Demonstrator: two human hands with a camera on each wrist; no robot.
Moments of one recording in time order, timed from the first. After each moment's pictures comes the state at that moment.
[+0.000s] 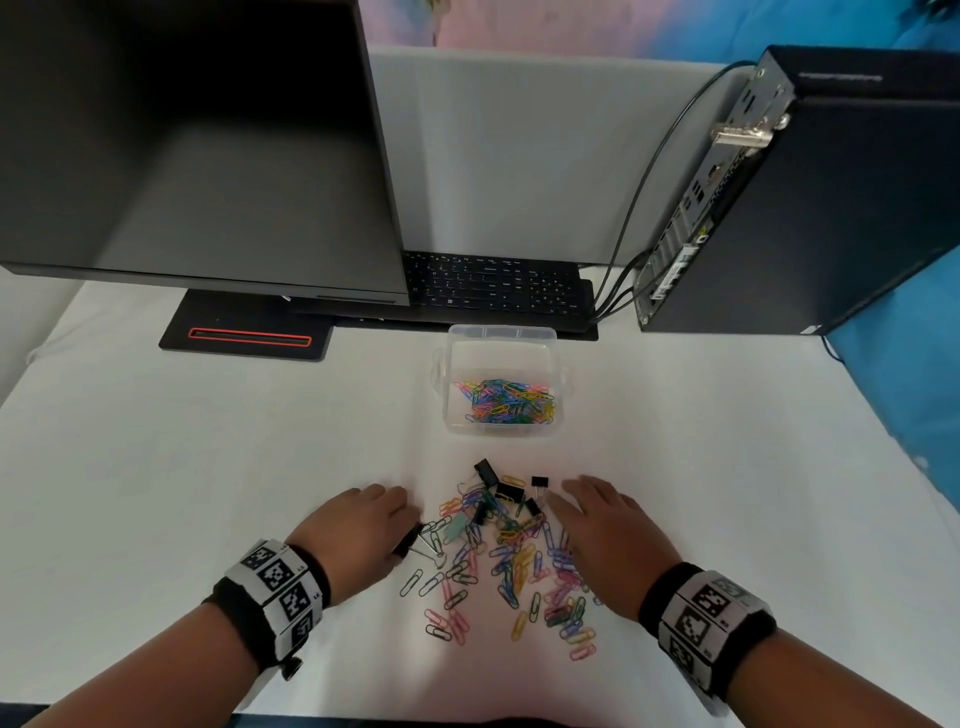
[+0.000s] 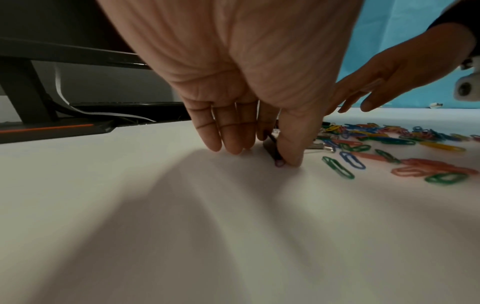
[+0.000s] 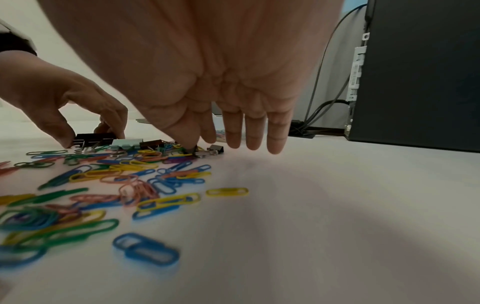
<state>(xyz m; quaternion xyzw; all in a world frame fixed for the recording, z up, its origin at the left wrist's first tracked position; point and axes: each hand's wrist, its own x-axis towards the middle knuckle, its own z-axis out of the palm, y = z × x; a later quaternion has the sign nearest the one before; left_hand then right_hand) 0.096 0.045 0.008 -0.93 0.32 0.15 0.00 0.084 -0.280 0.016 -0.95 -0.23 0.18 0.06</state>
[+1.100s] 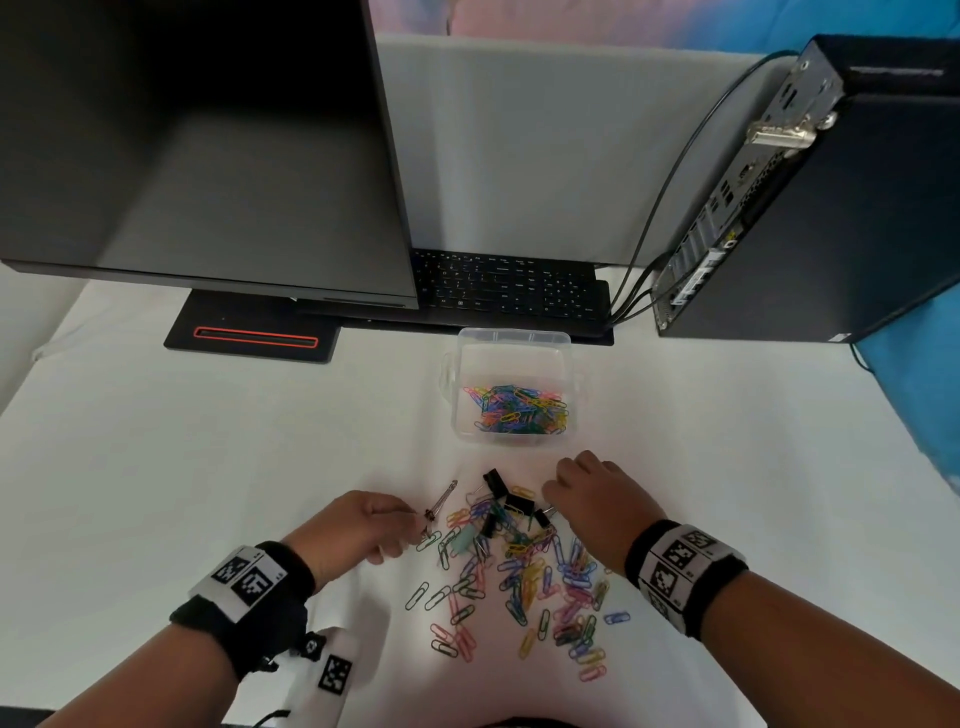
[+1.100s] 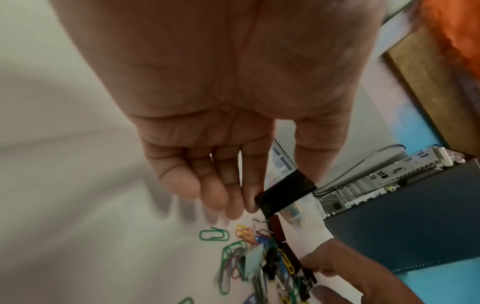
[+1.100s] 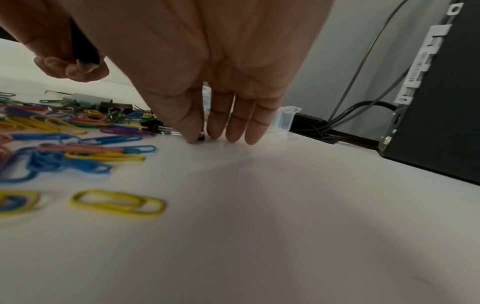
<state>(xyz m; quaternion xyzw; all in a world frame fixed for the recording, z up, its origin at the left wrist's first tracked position) 0.111 0.043 0.039 -0.75 -0.10 0.38 -0.53 0.140 -0.267 0.003 -0.93 -0.32 0.15 -0.03</state>
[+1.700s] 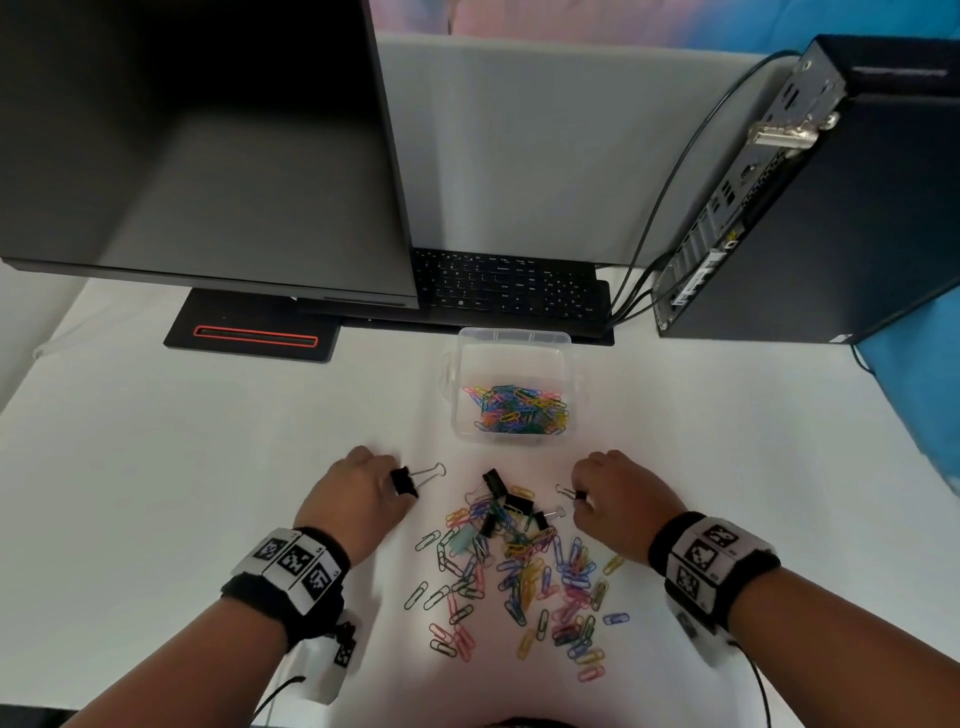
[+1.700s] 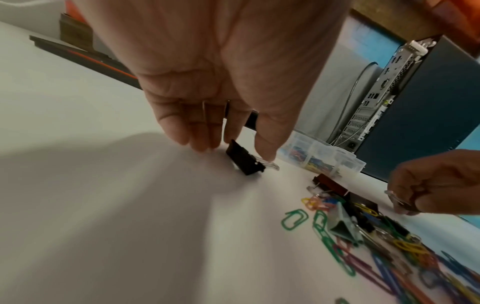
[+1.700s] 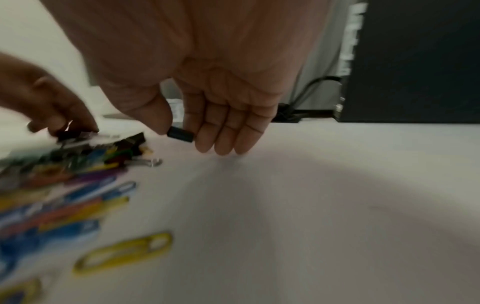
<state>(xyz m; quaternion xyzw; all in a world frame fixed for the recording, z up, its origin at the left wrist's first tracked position) 0.127 0.040 0.010 -0.97 -0.02 0.14 -0.20 0.149 -0.285 0.016 -0.95 -0.19 0.21 0.12</state>
